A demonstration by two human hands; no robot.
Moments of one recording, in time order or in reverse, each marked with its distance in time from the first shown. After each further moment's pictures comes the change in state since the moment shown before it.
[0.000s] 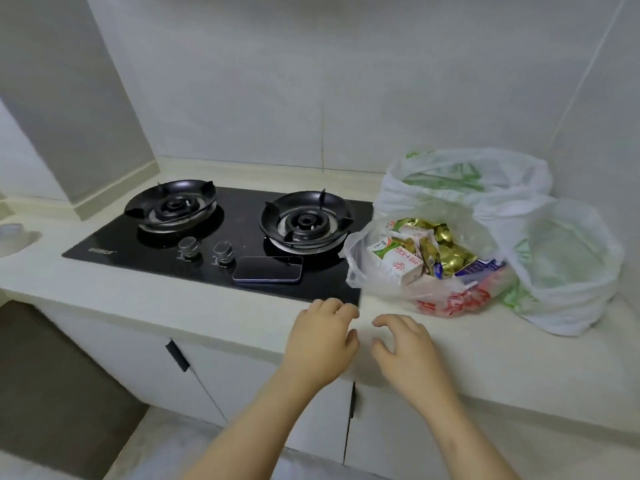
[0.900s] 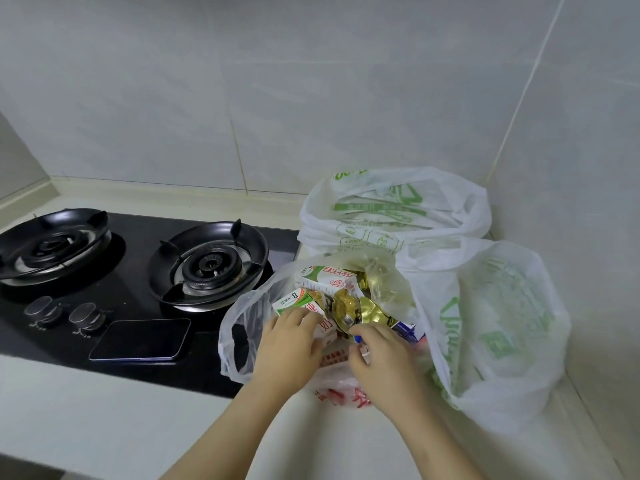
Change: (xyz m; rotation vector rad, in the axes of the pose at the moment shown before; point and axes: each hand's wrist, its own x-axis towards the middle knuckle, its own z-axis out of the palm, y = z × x) left_hand 0.185 0.057 0.085 -0.015 -0.042 -0.074; right_hand 0.141 0.121 -0.080 -0.015 0.104 -0.067
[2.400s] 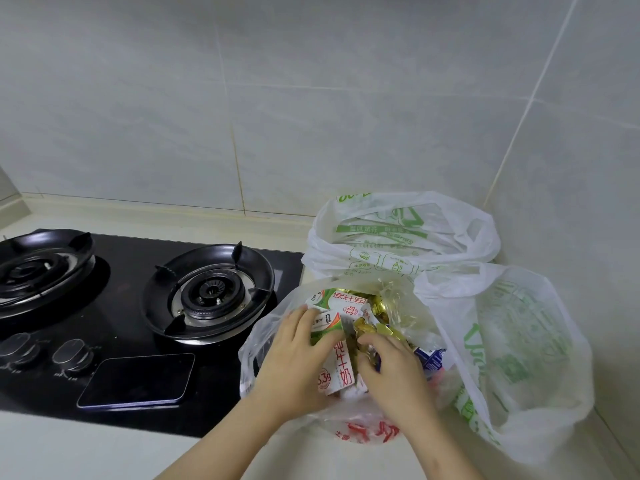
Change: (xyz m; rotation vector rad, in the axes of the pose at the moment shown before) left_hand 0.020 -0.048 -0.004 0.063 0.157 0.363; right_hand 0.032 -0.017 0.019 -0.016 0.028 0.082
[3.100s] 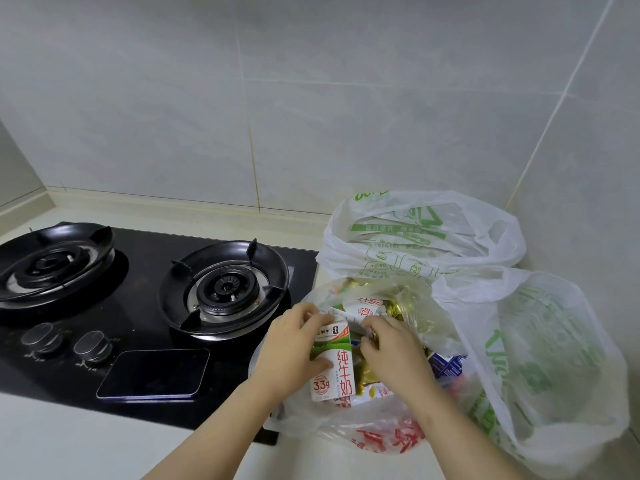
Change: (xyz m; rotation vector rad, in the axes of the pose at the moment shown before) left_hand 0.008 -0.022 -0.017 -0.173 -0.147 -0.241; right_hand 0.038 -0.008 0.006 -0.124 -0.104 -0.048
